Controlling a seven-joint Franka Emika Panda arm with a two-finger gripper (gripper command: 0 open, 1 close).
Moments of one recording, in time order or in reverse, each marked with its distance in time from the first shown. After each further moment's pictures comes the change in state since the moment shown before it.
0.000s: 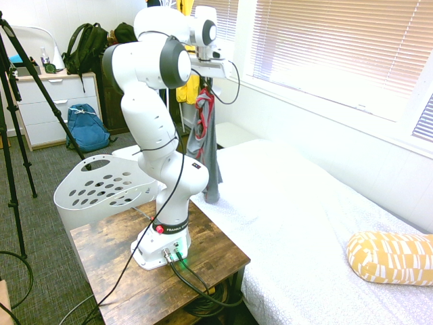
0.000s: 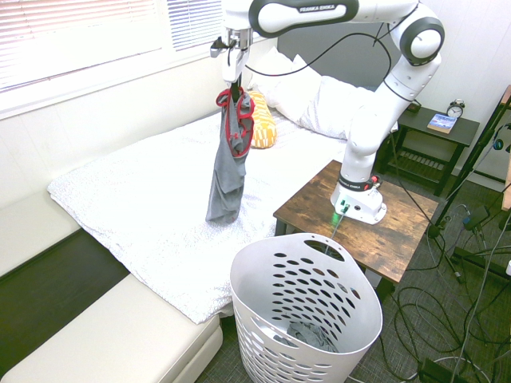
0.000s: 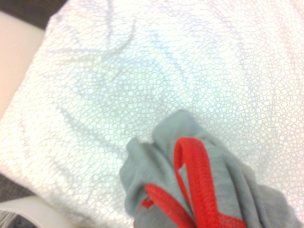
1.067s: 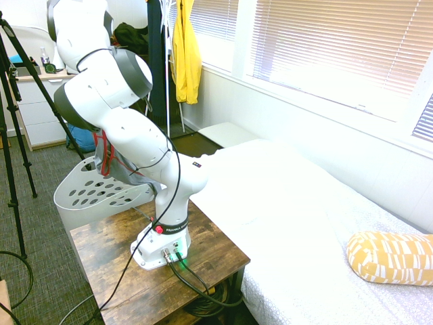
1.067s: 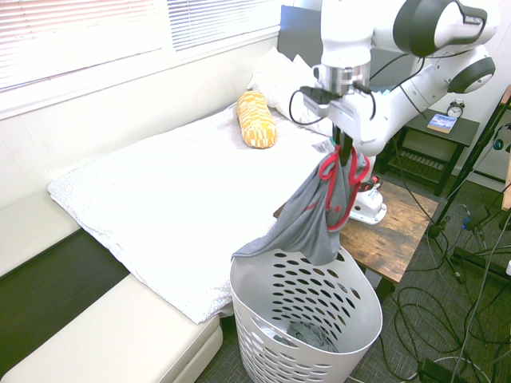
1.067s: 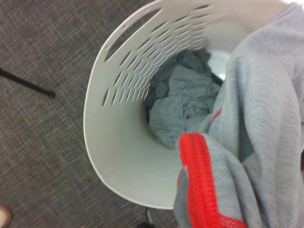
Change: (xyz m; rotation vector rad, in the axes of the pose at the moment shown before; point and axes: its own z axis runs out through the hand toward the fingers) arm -0.398 -0.032 0.013 -0.077 -0.282 -0.403
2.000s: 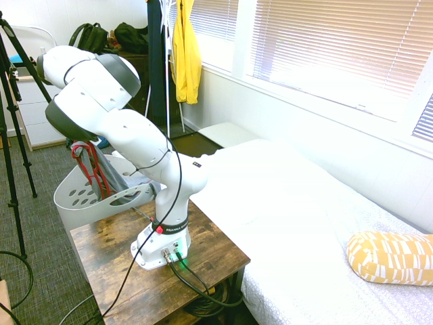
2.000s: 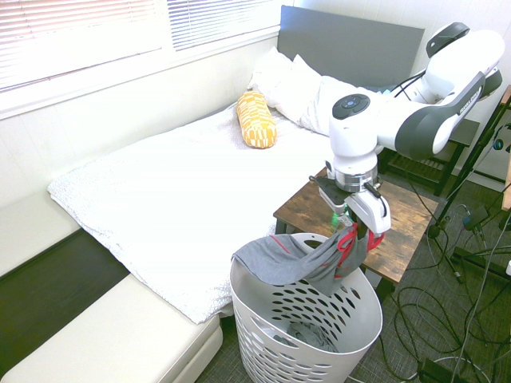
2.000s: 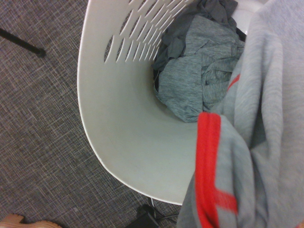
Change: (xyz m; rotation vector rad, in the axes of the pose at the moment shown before) arm -0.027 -0.024 0.149 -0.075 -0.031 -0.027
